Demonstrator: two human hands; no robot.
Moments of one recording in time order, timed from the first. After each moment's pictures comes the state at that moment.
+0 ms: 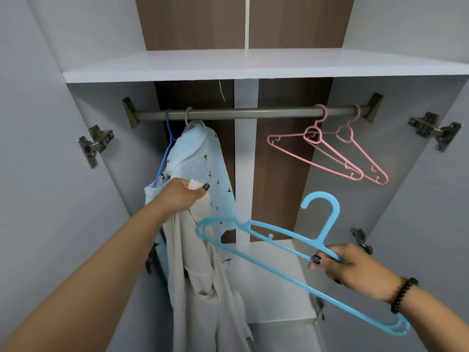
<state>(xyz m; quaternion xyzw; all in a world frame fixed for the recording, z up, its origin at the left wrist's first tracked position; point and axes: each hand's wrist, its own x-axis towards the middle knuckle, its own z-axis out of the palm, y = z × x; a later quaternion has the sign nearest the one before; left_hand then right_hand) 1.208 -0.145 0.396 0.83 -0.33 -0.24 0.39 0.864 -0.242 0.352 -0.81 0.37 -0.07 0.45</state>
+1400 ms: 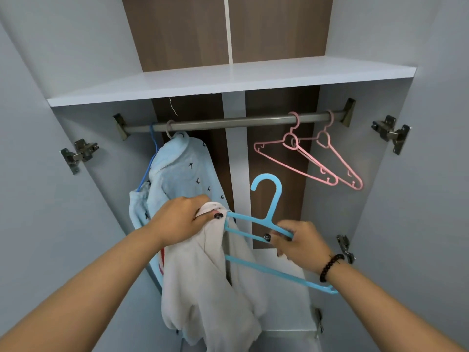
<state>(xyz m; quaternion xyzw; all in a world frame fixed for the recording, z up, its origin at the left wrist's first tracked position) 1.083 -0.151 0.403 0.78 -0.61 0.02 0.14 0.851 -0.297 0.347 -0.85 0.29 -0.21 0.38</state>
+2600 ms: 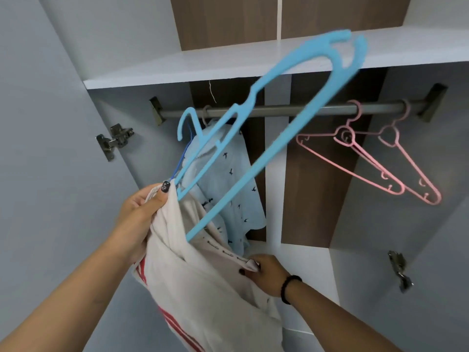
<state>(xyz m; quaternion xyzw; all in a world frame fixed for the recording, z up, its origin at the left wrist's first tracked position) 1.122 -0.087 0.414 0.62 -0.22 -0.17 0.73 0.987 -0.274 0.220 -0.84 0.19 -0.04 0.51</state>
